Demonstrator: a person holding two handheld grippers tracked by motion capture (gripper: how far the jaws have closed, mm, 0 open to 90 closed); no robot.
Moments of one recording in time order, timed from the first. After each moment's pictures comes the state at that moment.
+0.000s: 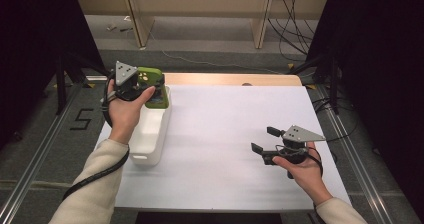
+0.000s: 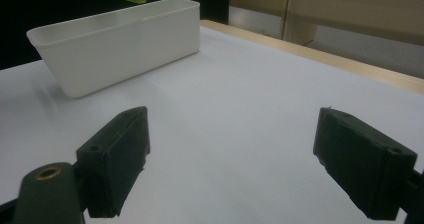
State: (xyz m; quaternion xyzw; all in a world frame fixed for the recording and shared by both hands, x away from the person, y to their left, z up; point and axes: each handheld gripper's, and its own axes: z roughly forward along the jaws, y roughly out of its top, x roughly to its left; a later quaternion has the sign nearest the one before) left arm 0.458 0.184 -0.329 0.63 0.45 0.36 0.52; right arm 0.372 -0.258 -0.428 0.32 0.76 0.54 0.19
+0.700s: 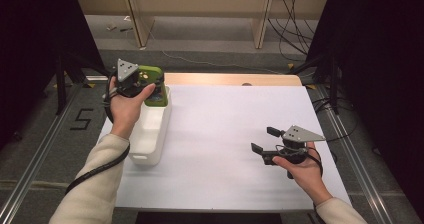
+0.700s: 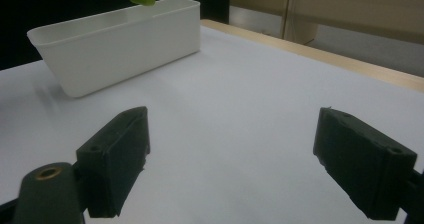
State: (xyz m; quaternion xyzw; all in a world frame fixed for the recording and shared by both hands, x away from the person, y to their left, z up) left arm 0.475 0.188 -0.335 0.63 0.45 0.36 0.52; right arm 0.372 -0.259 -0.429 0.32 0.76 0.54 0.19
